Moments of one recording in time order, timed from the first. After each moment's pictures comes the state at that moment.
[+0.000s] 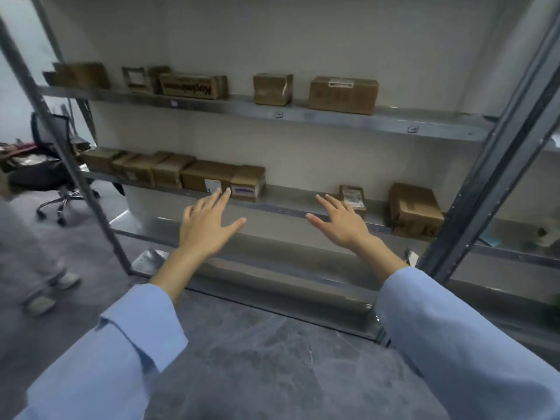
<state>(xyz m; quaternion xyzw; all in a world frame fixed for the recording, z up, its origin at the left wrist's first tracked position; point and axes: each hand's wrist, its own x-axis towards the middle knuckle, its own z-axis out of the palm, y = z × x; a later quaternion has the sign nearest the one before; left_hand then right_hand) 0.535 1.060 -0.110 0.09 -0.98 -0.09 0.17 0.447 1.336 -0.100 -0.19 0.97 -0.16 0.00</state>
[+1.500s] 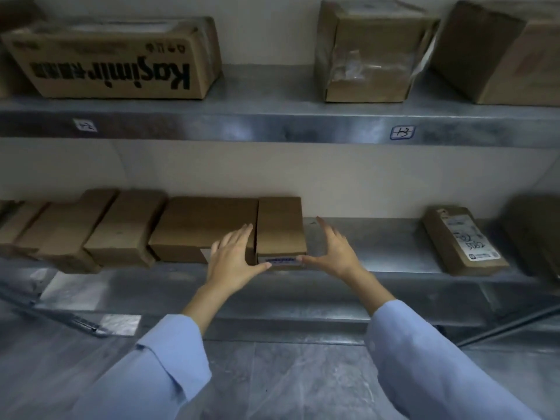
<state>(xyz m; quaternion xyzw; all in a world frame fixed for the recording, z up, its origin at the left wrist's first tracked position) 0.066 0.808 -0.264 -0.03 -0.98 -0.17 0.03 0.045 1.050 -0.256 -0.01 0.94 -0.33 0.10</state>
